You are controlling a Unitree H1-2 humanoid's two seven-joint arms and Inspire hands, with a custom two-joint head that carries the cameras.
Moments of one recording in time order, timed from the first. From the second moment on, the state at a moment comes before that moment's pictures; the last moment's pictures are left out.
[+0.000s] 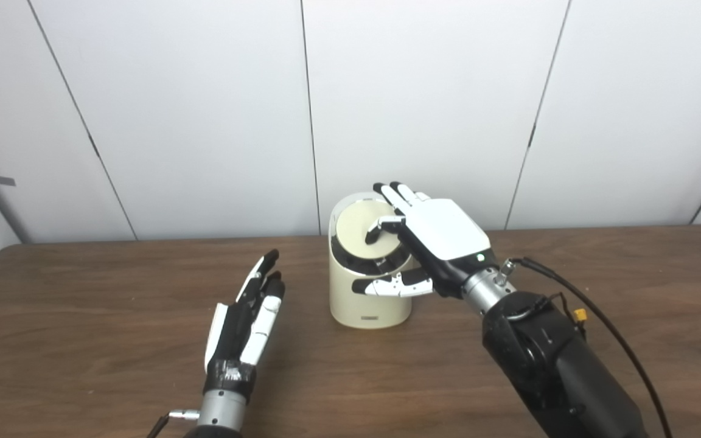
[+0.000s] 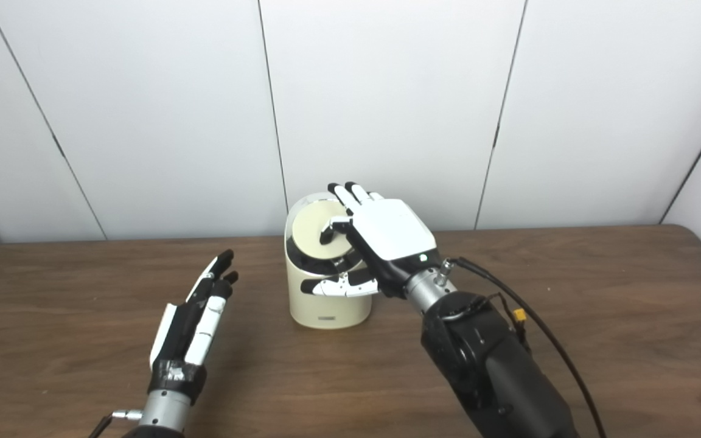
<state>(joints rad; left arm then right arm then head) -0.13 -0.03 -0.04 -0.14 0.08 0.06 0.02 -0.55 -0.28 0.42 -0.20 -1.03 0.21 0.31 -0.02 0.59</state>
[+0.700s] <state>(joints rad) -0.14 -0.03 -0.04 -0.15 0.09 0.08 0.02 -0.60 -0.28 0.47 -0.12 -1.17 0.15 0.29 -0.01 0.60</state>
